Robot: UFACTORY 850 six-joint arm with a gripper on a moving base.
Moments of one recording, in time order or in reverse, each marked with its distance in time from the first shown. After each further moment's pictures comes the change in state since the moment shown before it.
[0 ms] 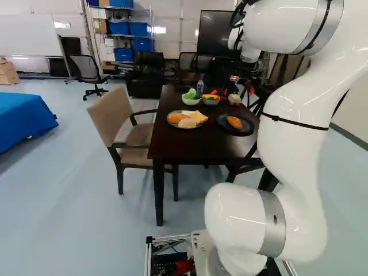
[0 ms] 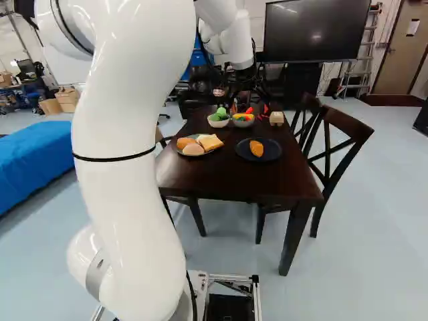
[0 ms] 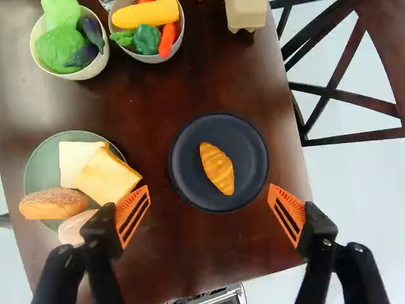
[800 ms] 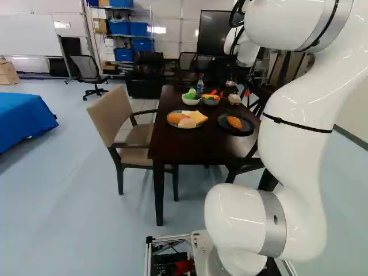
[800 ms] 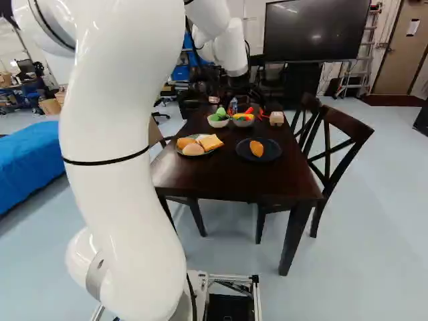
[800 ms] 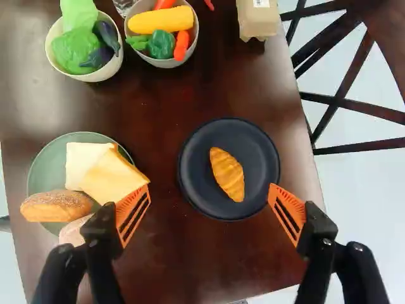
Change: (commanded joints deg) arm 1.8 3.2 7.3 0.4 8.4 0.2
